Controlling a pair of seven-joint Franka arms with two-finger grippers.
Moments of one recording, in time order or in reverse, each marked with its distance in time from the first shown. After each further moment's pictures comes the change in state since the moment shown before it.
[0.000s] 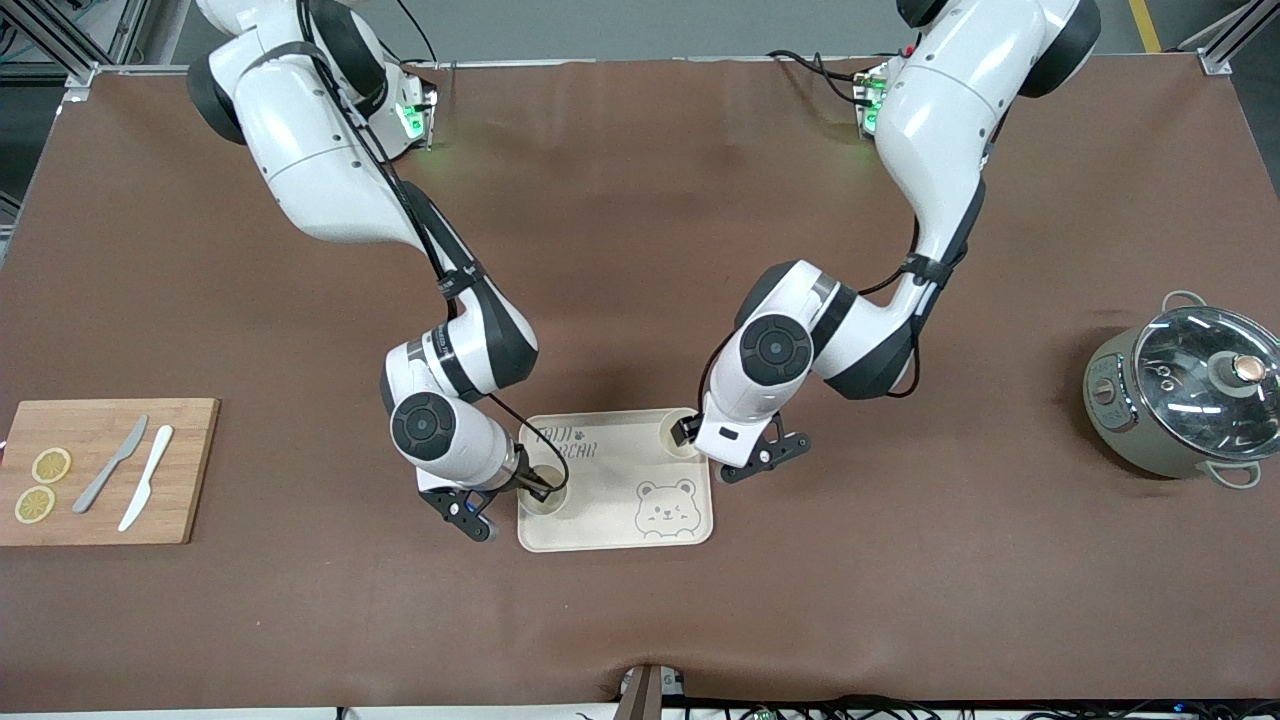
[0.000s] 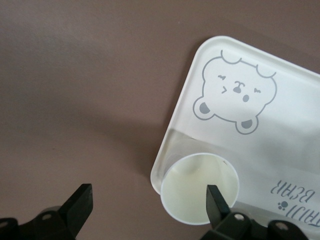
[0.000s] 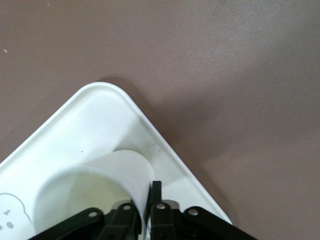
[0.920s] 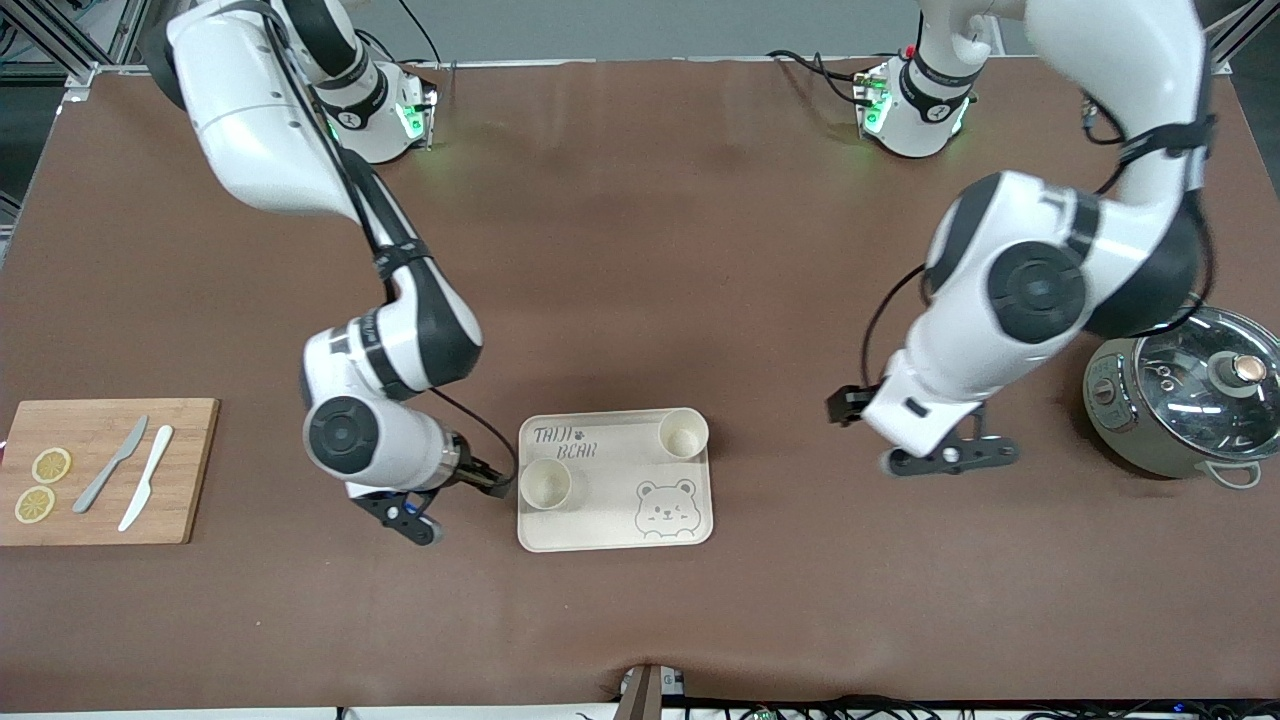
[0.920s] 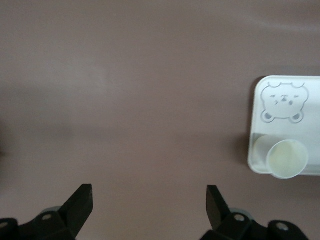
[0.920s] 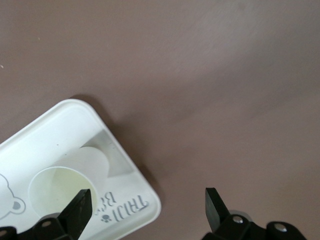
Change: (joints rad) left arm 0.223 -0.307 0.046 0.013 0.004 -0.344 0.607; right arm -0.093 -0.137 -0.015 0.034 -0.001 -0.293 -0.211
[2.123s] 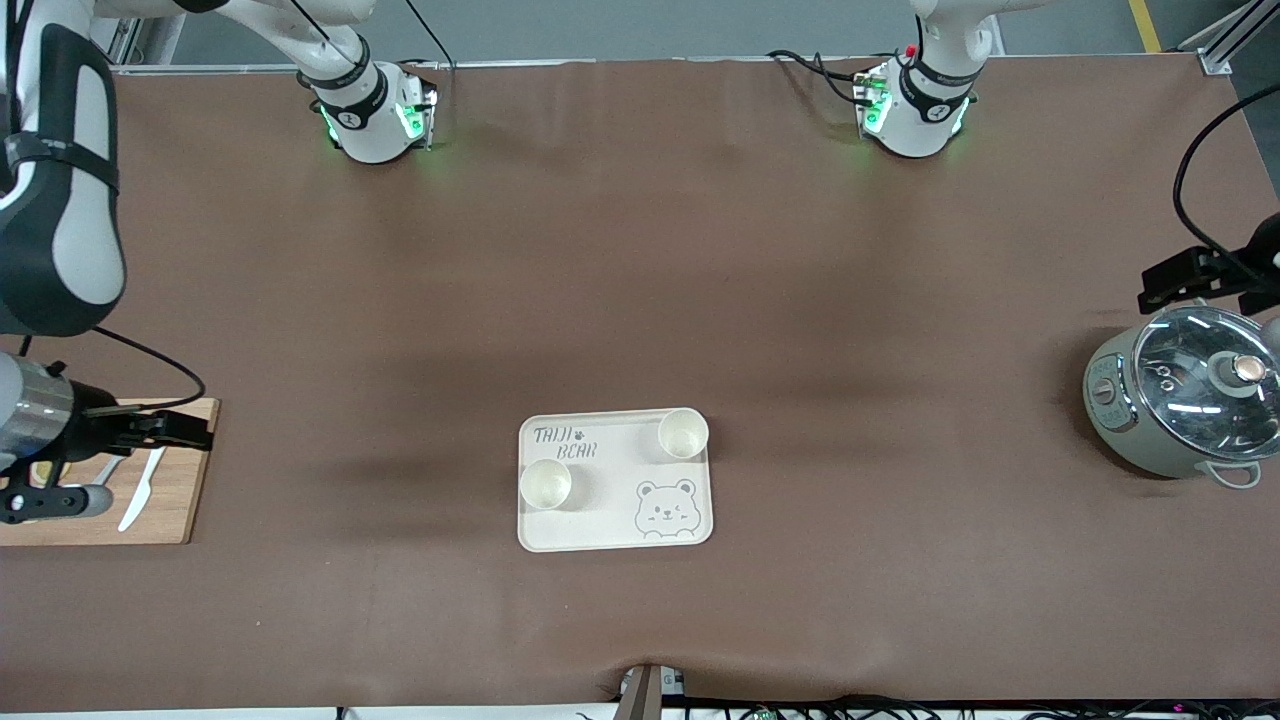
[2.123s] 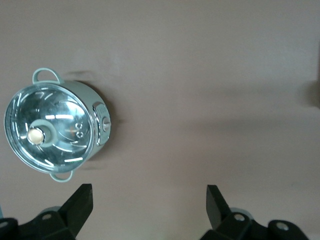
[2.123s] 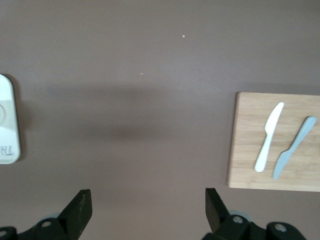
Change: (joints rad) left arm 0.341 -0.287 -0.001 -0.014 -0.033 -0.310 0.426; right arm -0.365 -0.272 -0.011 0.003 -0.087 -0.251 -0.909
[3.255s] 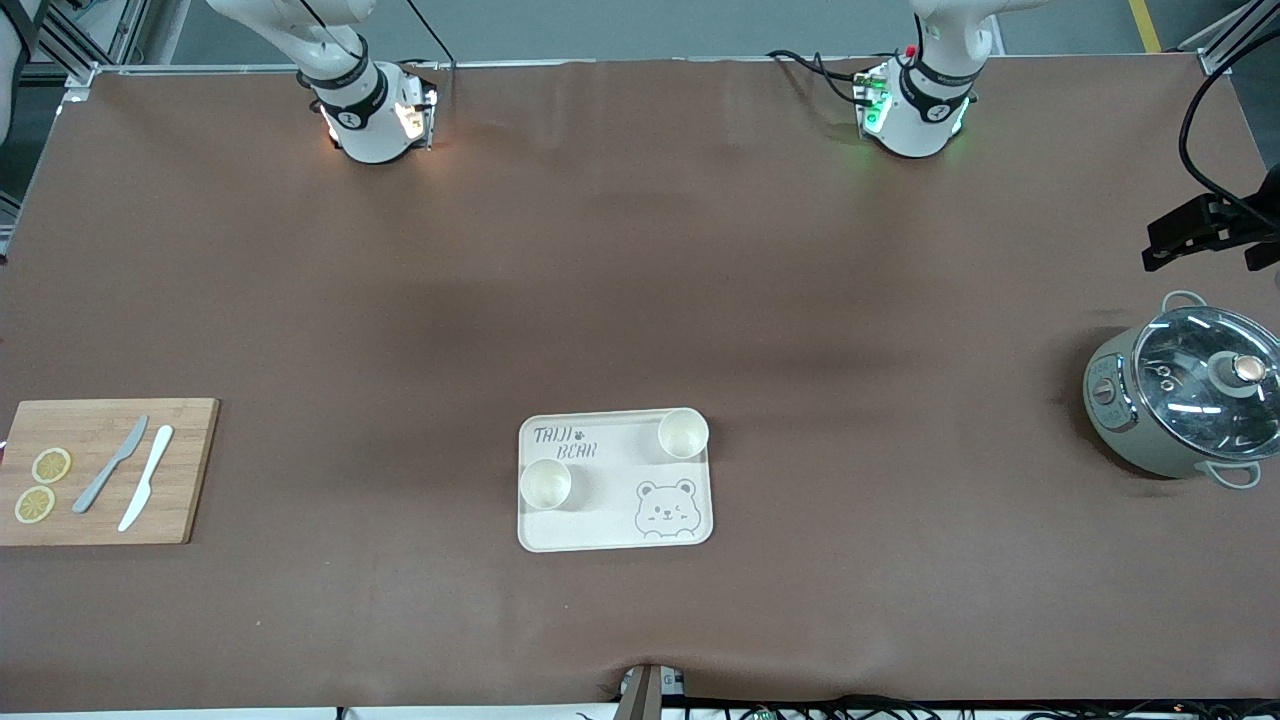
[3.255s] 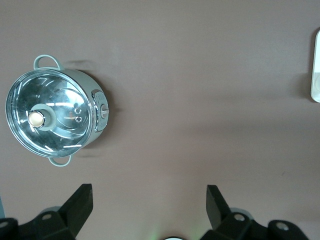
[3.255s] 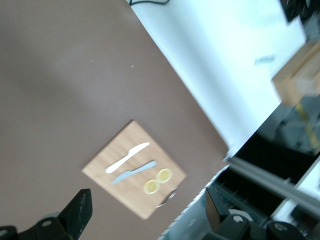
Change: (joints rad) left arm 0.000 -0.064 -0.006 -0.029 -0.011 -0.033 -0.017; right arm 0.025 -0.146 0.021 0.166 -0.314 0.021 -0.830
